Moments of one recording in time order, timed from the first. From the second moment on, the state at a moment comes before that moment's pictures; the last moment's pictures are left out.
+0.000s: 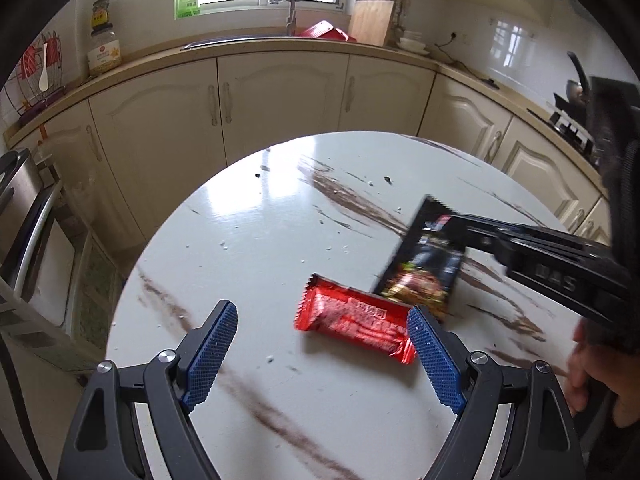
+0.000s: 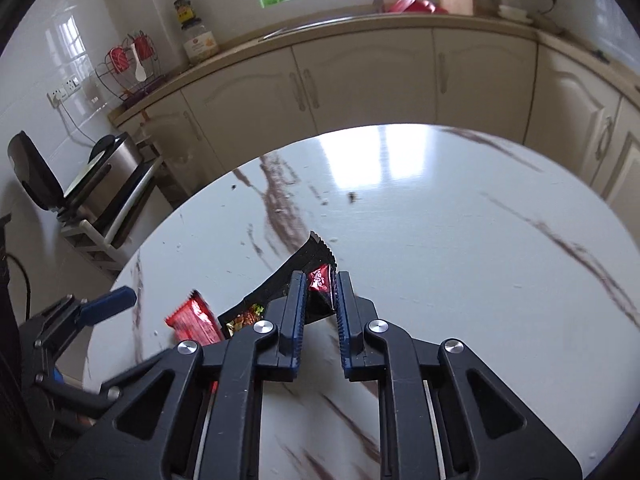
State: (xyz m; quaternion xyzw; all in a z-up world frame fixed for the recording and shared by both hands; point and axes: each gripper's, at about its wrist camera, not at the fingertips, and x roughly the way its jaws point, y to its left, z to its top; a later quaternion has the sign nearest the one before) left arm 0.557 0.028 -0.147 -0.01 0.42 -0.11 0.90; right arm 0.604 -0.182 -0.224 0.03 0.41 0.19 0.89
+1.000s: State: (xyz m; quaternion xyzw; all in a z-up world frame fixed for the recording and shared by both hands) left arm 0.569 -0.025 -0.164 0.00 0.43 -0.16 0.89; right arm 0.541 -0.249 -0.209 0.02 0.40 0.23 0.89
